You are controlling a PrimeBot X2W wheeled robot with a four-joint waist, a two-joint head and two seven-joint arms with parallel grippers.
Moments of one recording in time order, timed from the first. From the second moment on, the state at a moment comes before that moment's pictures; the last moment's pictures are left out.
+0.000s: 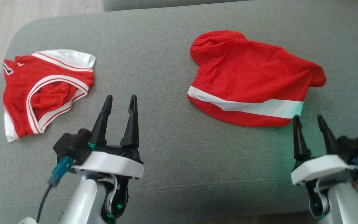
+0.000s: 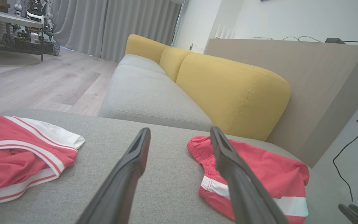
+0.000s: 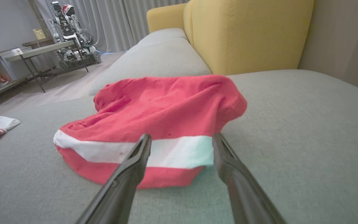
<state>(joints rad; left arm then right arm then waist) -0.15 0.05 -0.34 0.06 -0.39 0.08 -0.25 -0.16 -0.06 -0.10 0.35 0.19 0.13 -0.25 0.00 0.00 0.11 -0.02</state>
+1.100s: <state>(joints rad) -0.61 0.04 -0.56 0.75 -0.42 -0.04 -0.26 -0.22 -0.05 -0.07 0.31 0.21 0.13 -0.25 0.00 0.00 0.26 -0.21</state>
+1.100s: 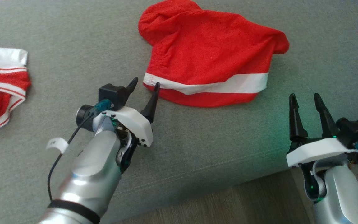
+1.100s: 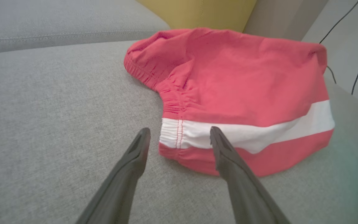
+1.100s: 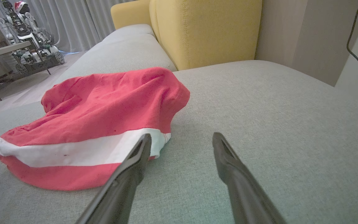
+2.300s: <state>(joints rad) -0.66 0.03 -0.54 0.78 -0.40 0.01 -0.26 -0.31 -0.05 -0.06 0.45 0.25 0.13 -0.25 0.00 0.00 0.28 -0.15</state>
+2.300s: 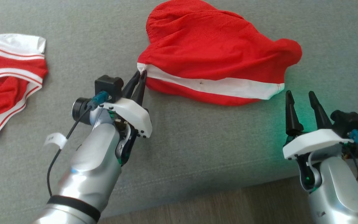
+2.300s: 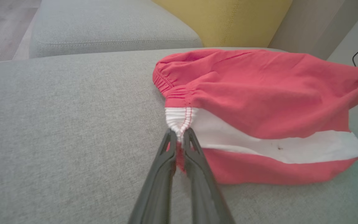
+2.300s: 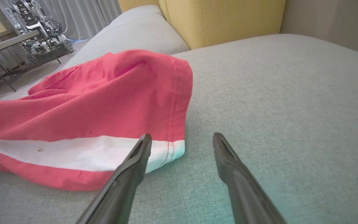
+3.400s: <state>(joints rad) -0.64 0.03 -0.55 0.72 -0.39 0.03 -0.26 -0.45 -0.06 0.04 0.76 0.36 0.13 -0.25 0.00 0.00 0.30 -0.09</state>
